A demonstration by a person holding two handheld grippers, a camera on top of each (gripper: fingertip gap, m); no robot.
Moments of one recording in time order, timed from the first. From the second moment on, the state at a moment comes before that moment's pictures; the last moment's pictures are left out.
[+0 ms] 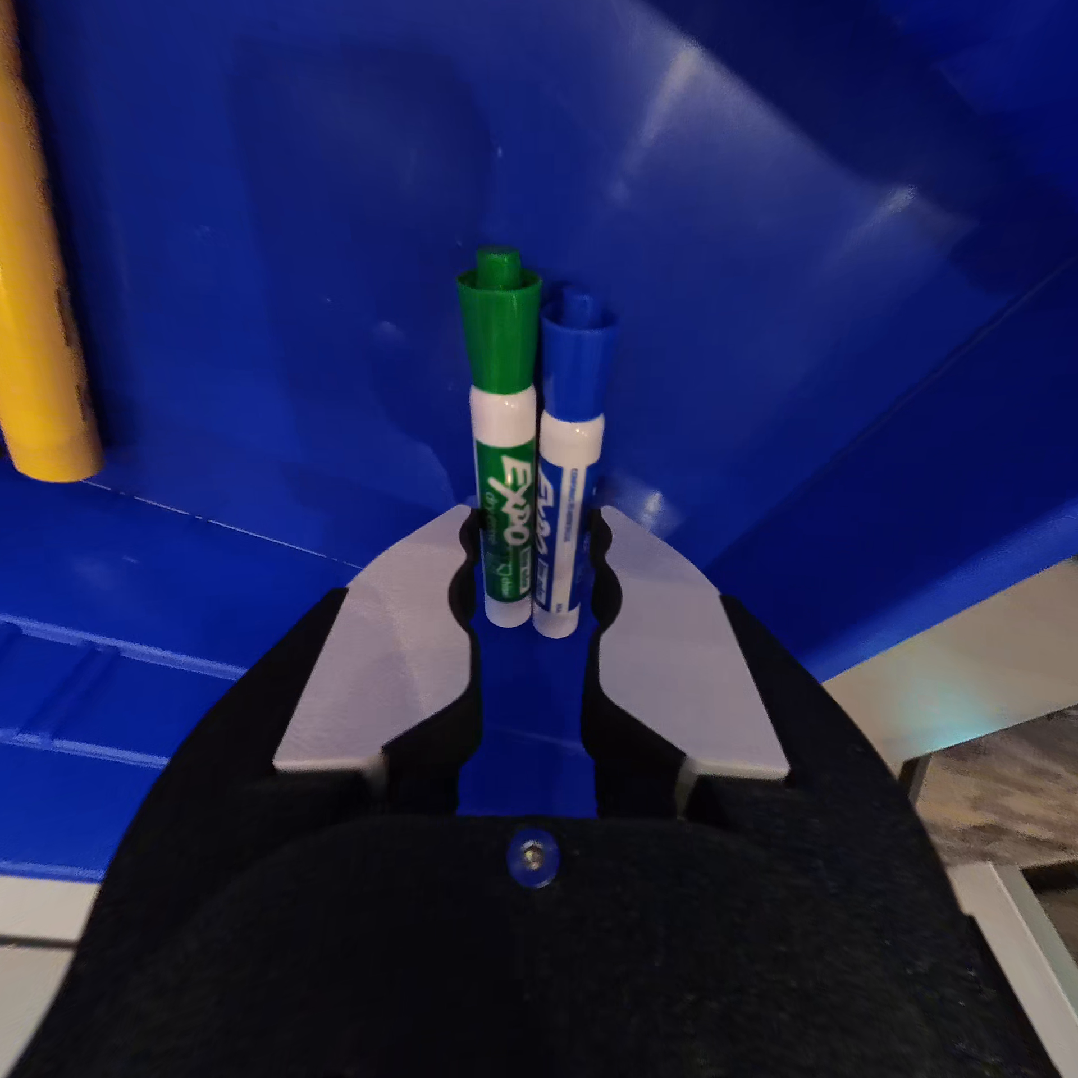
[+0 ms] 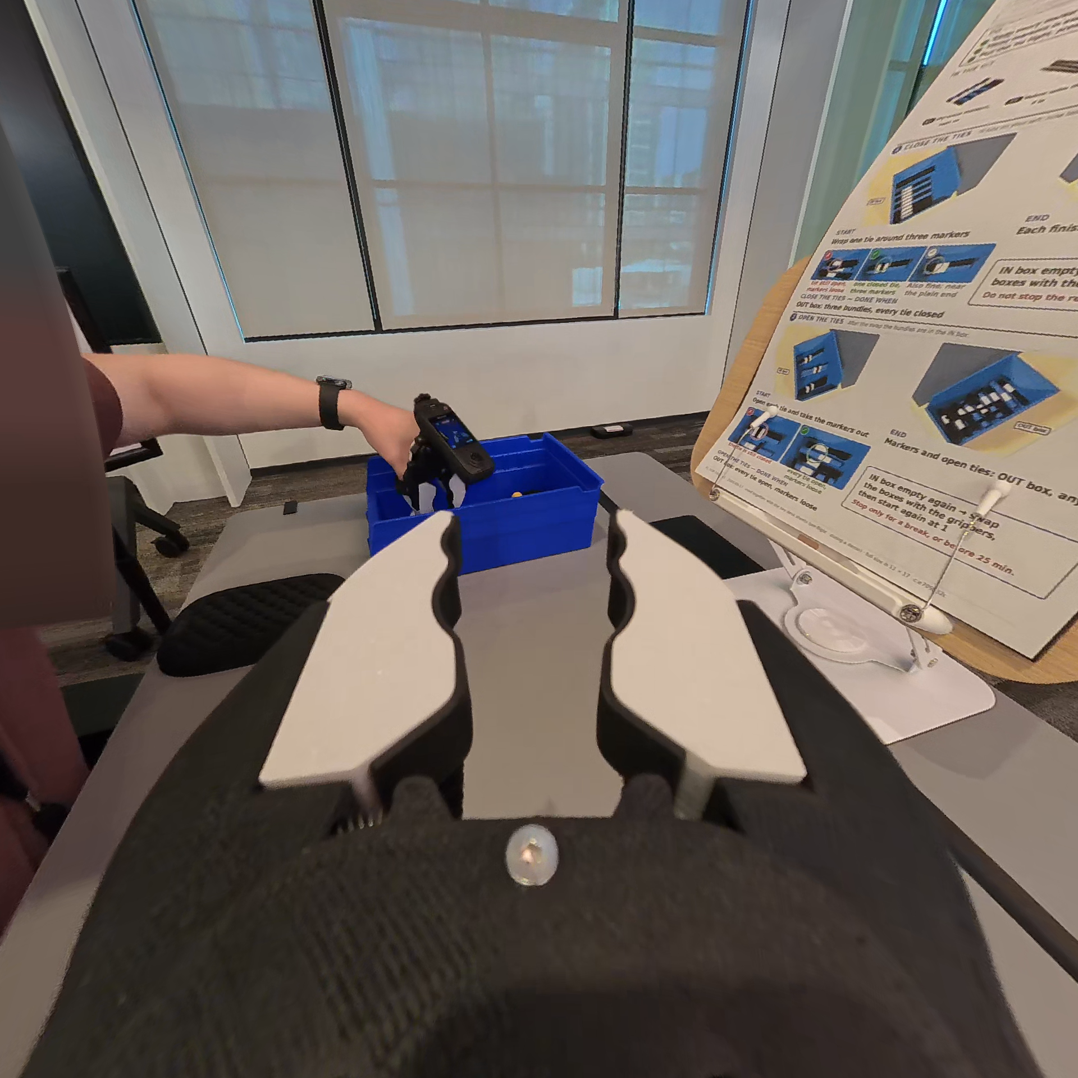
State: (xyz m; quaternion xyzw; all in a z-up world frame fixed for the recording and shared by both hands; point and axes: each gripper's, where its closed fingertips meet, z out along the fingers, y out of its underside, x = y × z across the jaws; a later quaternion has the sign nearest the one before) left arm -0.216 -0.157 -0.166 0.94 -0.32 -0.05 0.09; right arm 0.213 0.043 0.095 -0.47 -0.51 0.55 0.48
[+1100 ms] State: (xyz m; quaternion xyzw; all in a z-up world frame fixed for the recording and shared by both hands) left arm -0.192 -0.136 -0.158 0.97 -0.24 0.07 0.05; right arm 0.215 0.042 0.095 -0.46 -0.50 0.56 0.47
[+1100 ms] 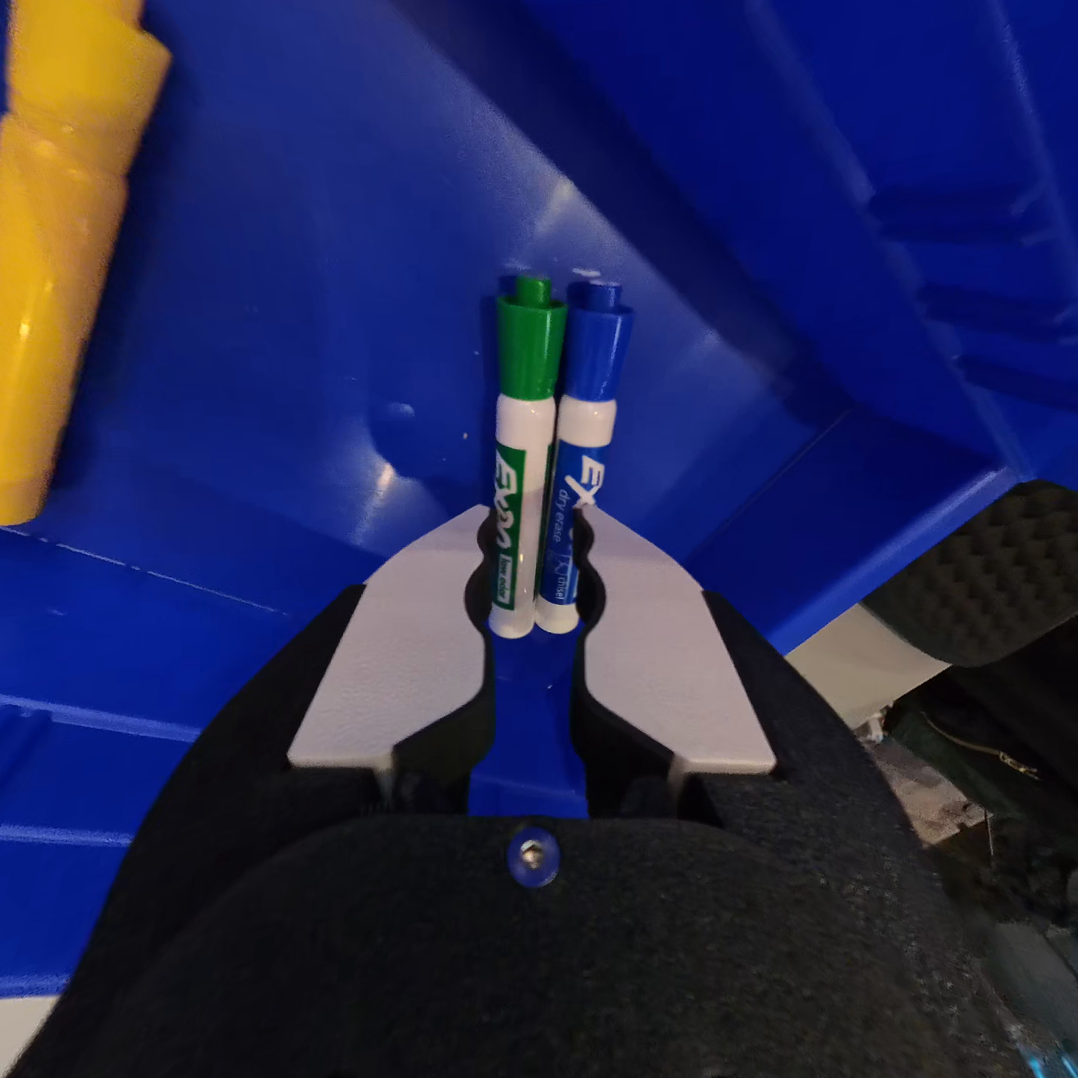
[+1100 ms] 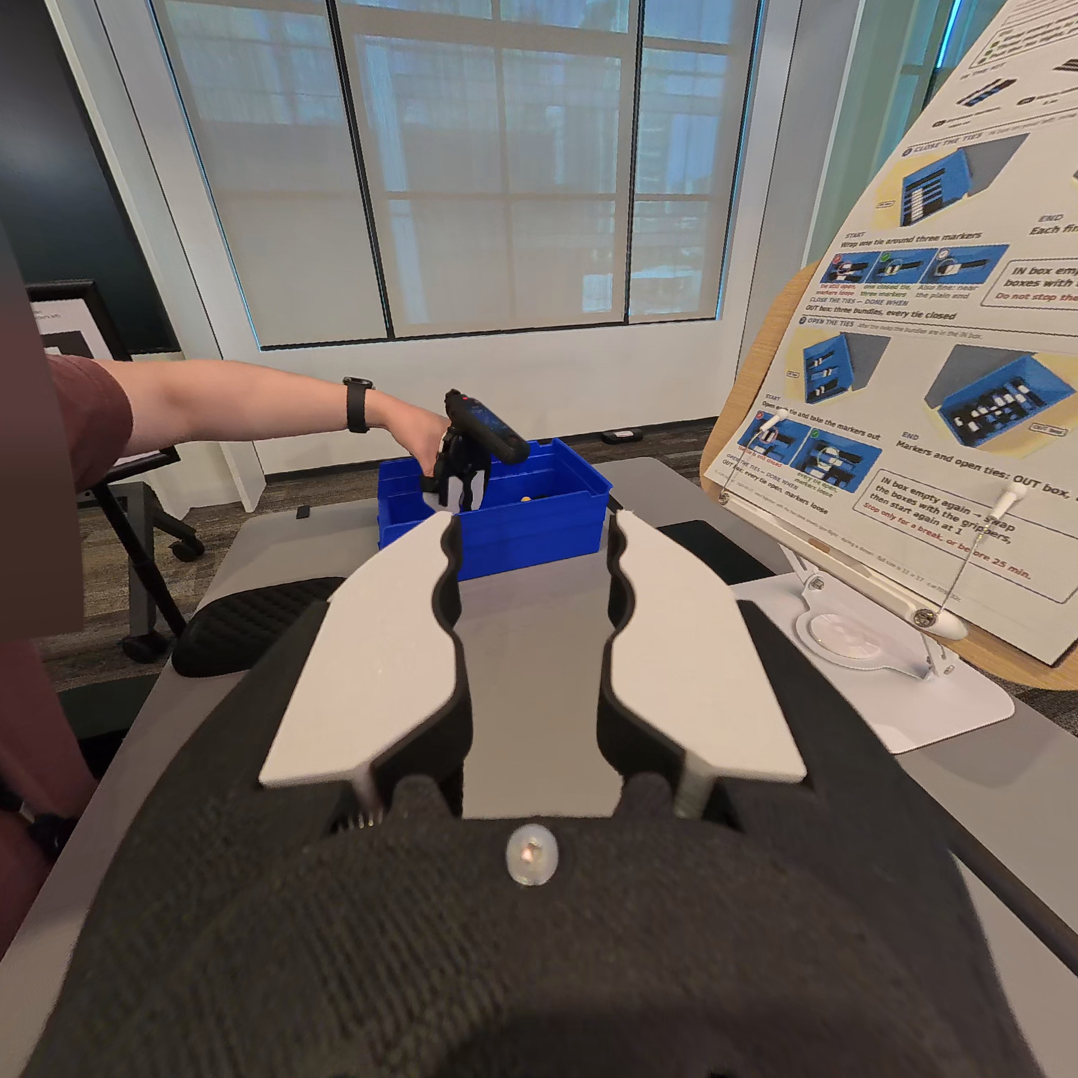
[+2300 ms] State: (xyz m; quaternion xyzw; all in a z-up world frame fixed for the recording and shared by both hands) left arm 0.050 -0.033 -0.134 0.90 -0.44 -0.08 -0.01; right arm 0.250 0.030 0.129 -0.42 -0.49 0.56 0.52
